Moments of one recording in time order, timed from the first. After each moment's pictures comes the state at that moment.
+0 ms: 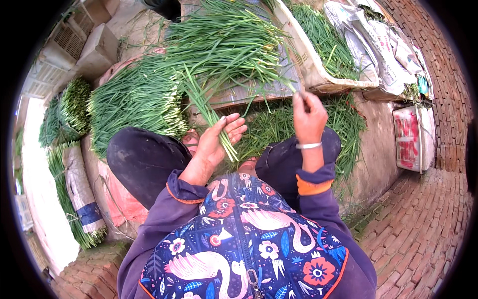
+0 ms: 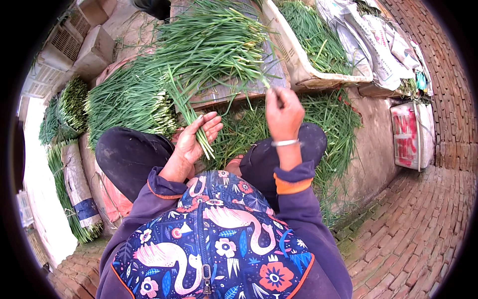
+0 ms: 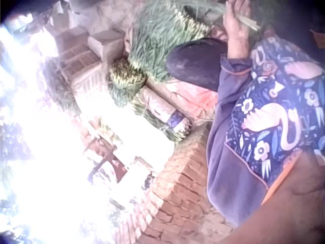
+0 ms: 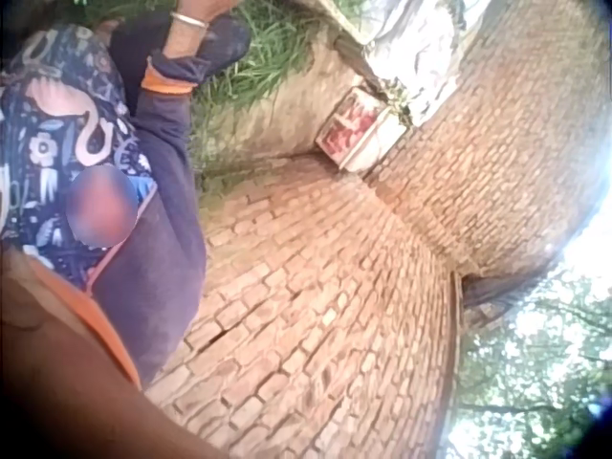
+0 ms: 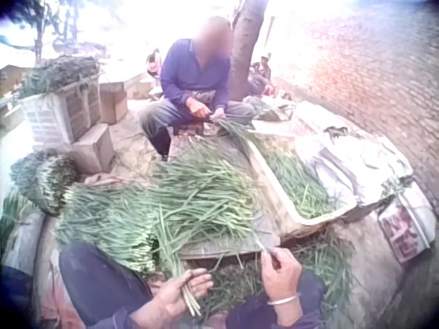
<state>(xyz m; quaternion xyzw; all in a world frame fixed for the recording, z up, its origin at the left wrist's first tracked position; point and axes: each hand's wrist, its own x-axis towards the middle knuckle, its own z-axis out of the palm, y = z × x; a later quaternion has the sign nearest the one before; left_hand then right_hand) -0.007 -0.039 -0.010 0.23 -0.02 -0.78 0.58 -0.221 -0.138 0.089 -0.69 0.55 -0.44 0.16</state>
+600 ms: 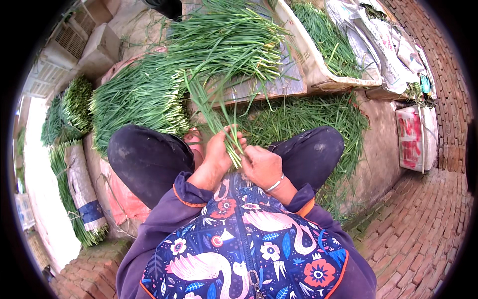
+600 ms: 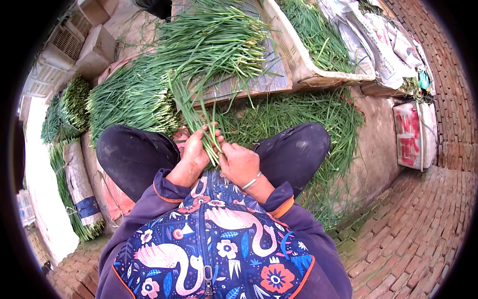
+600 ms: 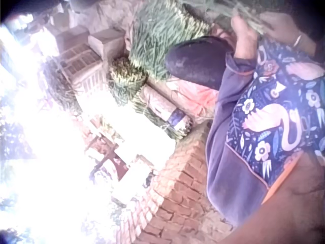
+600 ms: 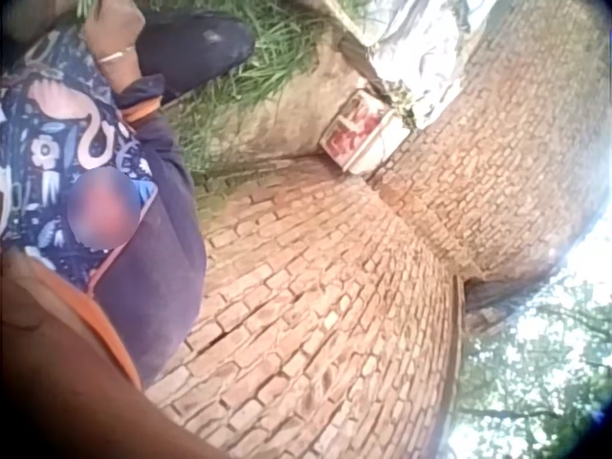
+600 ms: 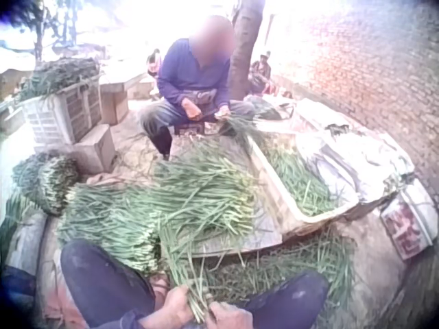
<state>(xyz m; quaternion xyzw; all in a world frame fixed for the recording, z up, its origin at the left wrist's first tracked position) -0.036 -0.023 -0.022 0.39 0.10 -0.72 0.57 -0.187 -0.020 0.044 -0.85 0.46 -0.17 0.22</state>
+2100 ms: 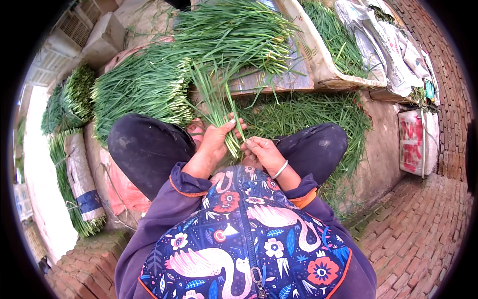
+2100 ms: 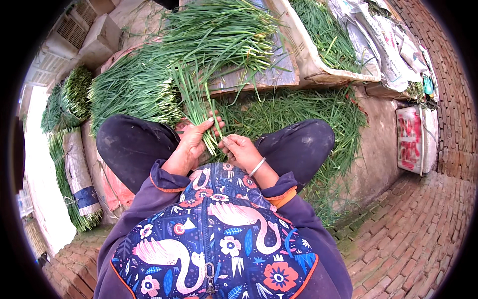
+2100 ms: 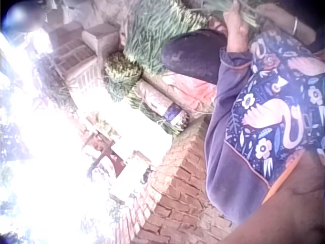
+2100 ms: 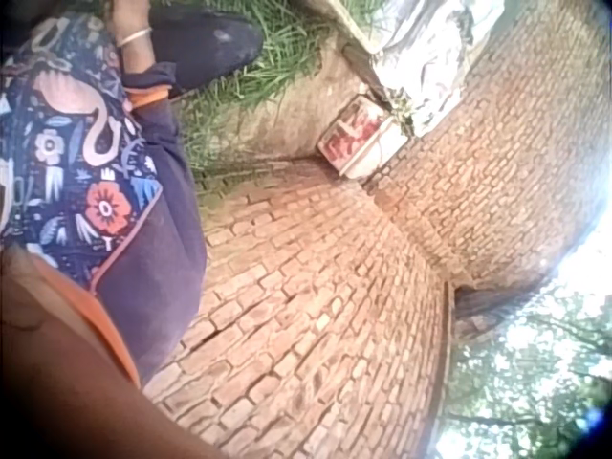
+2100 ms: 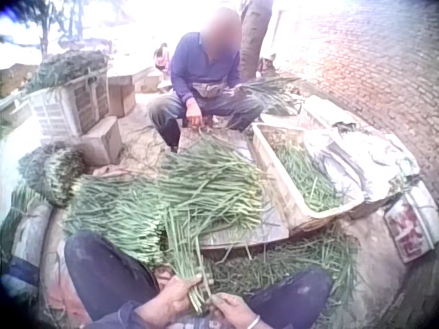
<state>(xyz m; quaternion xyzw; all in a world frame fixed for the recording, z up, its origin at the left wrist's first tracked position) -0.013 -0.018 -0.028 0.37 0.00 -0.71 0.60 -0.194 -0.034 -0.007 -0.46 0.42 -0.19 0.76</state>
